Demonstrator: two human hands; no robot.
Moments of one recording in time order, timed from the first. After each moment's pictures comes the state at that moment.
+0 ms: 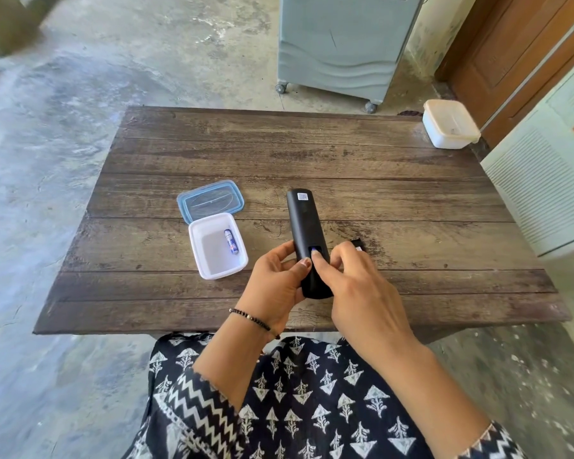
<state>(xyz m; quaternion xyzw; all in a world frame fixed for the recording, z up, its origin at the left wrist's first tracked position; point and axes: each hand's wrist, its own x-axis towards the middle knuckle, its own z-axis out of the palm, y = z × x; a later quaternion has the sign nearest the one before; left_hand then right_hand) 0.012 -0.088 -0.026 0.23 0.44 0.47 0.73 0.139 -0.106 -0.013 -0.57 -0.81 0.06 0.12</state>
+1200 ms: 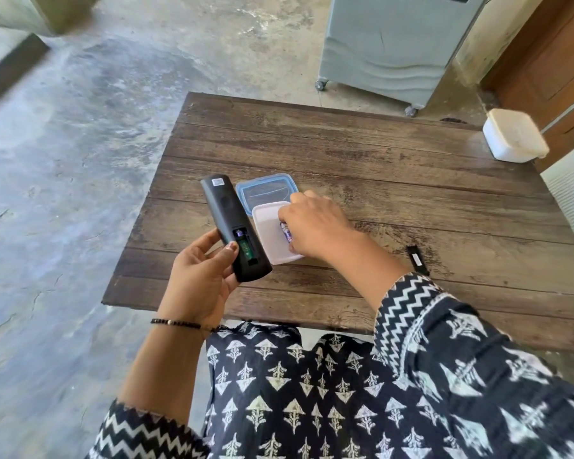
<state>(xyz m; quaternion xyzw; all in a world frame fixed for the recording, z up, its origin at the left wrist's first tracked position) -0.125 -0.110 -0.014 0.14 0.49 0.60 0.61 0.008 -0.004 -0.018 -0.45 -0.89 0.01 -0.06</state>
